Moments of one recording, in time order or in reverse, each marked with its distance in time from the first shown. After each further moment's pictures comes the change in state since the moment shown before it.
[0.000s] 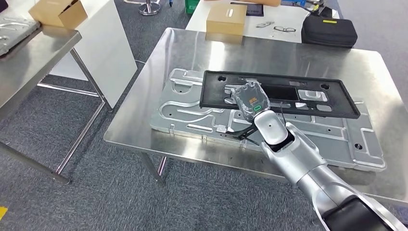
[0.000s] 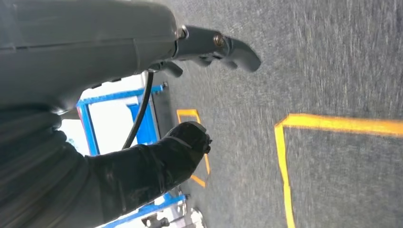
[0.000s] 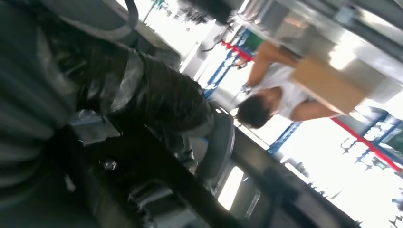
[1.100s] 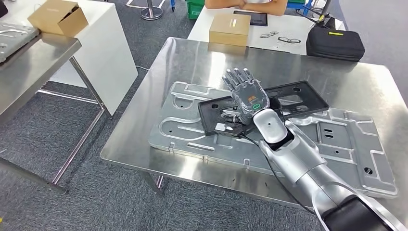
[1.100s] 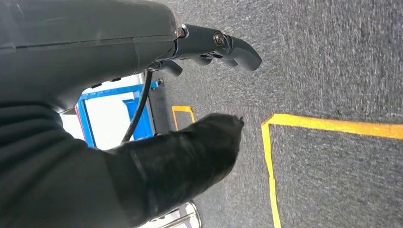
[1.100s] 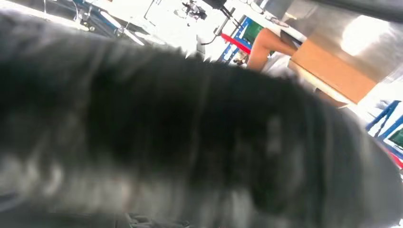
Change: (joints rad) left arm 0.007 0.011 0.010 0.001 0.017 -0.021 -0.001; right arm -0.013 0.005 0.001 0.000 -0.016 0.012 -0.012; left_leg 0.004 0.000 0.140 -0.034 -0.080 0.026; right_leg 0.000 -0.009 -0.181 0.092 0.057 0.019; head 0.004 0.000
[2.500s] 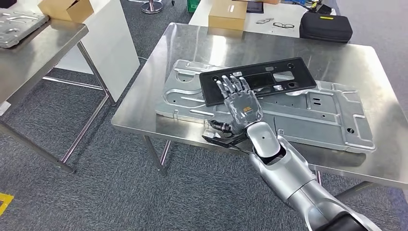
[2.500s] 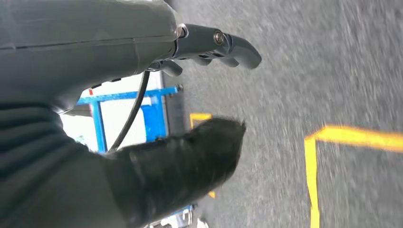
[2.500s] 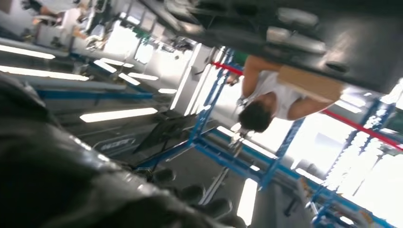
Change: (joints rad) left arm 0.022 -0.026 -0.001 0.000 -0.043 0.079 0.034; right arm 0.155 0.029 -0.056 -0.151 -0.070 -0.031 0.045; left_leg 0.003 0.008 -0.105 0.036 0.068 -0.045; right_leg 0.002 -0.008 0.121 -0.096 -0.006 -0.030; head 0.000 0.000
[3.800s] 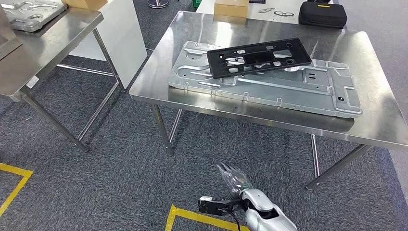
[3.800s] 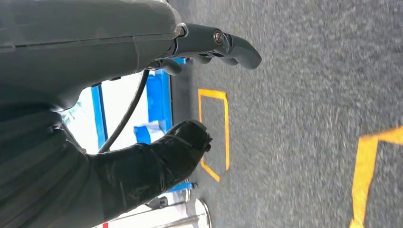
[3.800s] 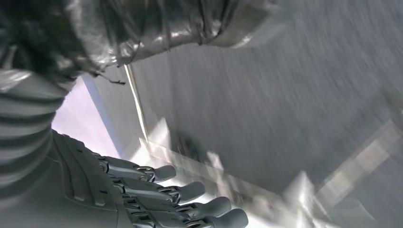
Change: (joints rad) left arm 0.024 -0.008 0.086 -0.003 0.039 0.052 0.021; right arm 0.384 0.007 -0.024 0.173 -0.533 0.168 -0.085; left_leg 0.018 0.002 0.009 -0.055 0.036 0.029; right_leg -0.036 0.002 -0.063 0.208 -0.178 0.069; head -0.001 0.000
